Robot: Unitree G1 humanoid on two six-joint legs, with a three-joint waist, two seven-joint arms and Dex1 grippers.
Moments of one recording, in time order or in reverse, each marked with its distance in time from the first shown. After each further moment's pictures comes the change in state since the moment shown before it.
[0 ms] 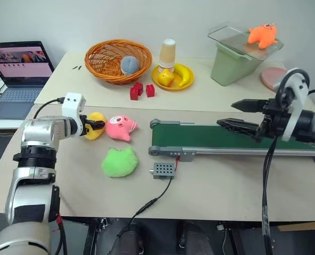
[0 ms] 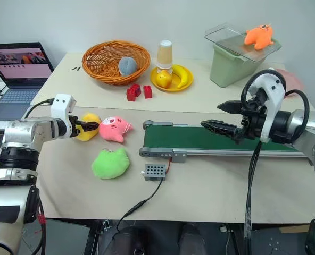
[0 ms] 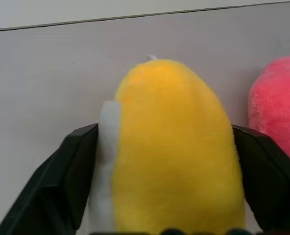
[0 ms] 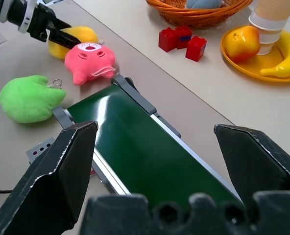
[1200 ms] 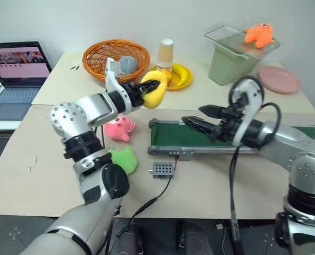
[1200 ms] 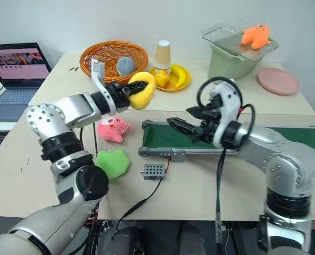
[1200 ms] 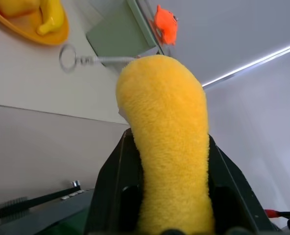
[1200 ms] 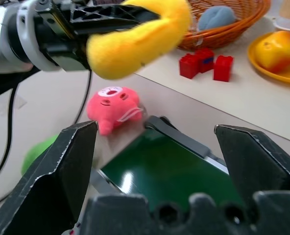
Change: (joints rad) left arm -0.260 -0.733 0.810 -0.407 -0.511 0.621 0.532; right arm -0.086 0.478 0.102 -0.131 0.140 0.150 -0.546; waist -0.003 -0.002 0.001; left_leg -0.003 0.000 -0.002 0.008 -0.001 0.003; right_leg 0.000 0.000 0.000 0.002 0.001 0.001
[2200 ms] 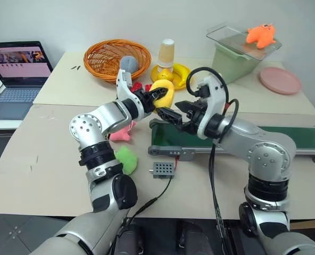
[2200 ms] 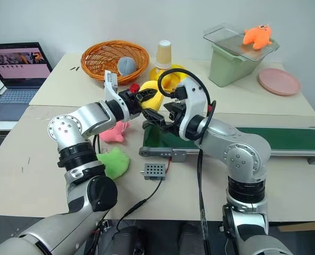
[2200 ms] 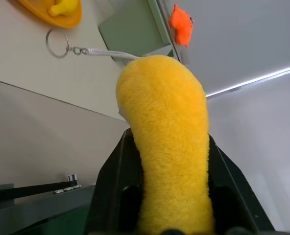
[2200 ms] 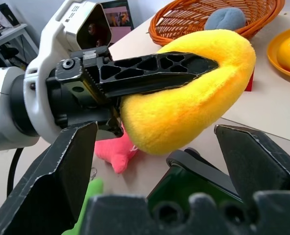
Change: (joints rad) left arm 0.091 -0.038 -0.110 -0.001 -0.184 -0.148 0.195; right arm -0.112 0.225 0.105 0.094 -0.090 0.000 -0.180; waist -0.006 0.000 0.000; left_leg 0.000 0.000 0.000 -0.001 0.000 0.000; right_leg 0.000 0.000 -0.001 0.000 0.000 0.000
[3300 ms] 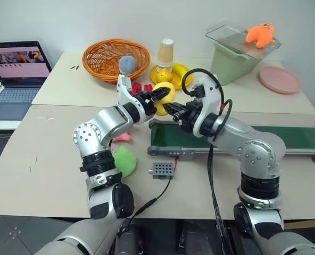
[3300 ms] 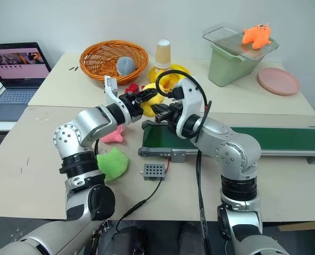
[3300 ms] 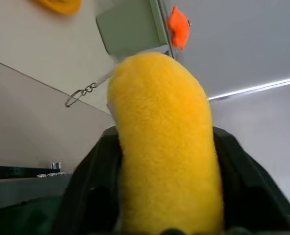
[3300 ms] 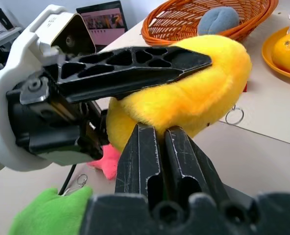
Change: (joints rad) left arm 0.104 0.023 -0.132 -0.013 -0.396 -0.119 0.275; right arm 0.000 0.036 0.018 0.055 -0.127 -0.056 0.074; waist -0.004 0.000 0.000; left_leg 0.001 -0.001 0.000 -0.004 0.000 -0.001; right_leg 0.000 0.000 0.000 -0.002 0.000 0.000
